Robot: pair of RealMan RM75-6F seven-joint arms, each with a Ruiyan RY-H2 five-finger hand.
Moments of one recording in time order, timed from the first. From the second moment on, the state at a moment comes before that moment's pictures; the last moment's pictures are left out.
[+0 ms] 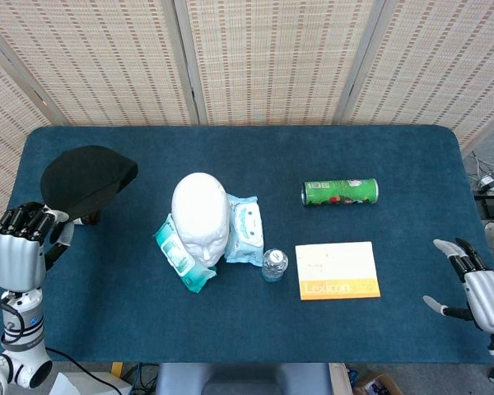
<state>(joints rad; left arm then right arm) -0.40 -1.47 -0.29 -1.23 1.70 1.90 0.19 0.06 -1.02 0.02 -1.60 -1.57 1.48 0.19</state>
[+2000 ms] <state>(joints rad) -0.63 -1.67 -0.23 -1.36 1.99 1.75 0.54 0.05 -1.00 0.02 -1.57 -1.58 1.51 0.28</state>
